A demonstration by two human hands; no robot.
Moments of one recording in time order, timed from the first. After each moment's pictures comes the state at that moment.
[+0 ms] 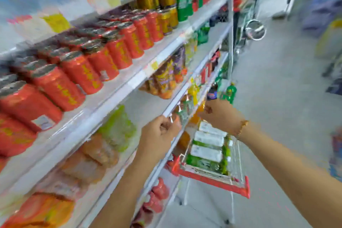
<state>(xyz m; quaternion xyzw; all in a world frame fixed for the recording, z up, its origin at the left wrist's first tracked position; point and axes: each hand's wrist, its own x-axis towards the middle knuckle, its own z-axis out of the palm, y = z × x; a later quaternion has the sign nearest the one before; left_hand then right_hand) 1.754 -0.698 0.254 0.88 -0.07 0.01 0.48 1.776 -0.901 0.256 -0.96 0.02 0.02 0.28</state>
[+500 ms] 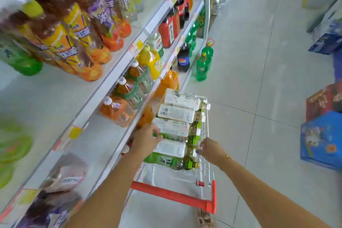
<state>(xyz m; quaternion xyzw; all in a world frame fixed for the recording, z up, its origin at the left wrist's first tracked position) 1.910 -0.844 -0.042 0.94 -0.08 -0.20 0.27 1.821 -1.049 -0.076 -0.83 0.27 0.31 0.37</state>
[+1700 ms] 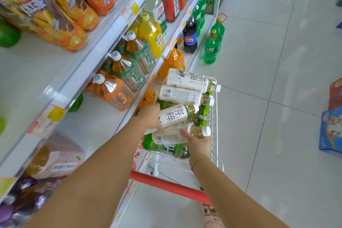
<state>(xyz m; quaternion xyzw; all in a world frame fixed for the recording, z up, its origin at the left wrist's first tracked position) 1.967 -0.855 -0.116 0.93 -0.18 -0.31 0.00 1.828 -0.970 -0.147 -0.43 0.55 0.03 0.71</state>
